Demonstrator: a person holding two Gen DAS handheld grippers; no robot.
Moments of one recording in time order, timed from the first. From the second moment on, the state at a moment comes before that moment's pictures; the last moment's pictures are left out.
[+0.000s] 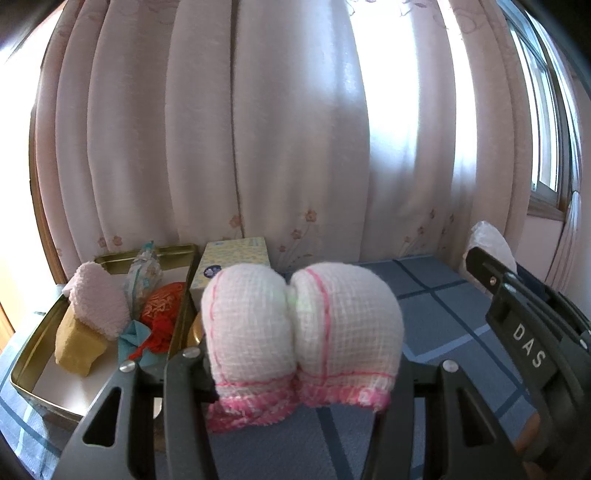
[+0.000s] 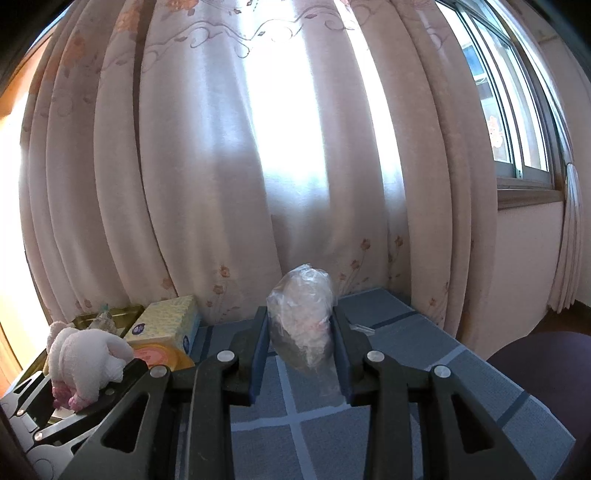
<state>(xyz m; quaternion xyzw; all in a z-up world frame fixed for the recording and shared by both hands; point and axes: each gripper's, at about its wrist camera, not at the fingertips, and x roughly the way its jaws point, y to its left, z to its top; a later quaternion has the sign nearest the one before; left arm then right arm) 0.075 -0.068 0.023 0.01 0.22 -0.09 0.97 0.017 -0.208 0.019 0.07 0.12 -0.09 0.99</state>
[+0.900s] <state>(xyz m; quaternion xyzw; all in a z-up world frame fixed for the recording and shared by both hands) 0.057 -0.032 0.025 0.01 0.21 -0.05 0.98 0.004 -0.156 0.019 0.04 0.10 -0.04 0.99</state>
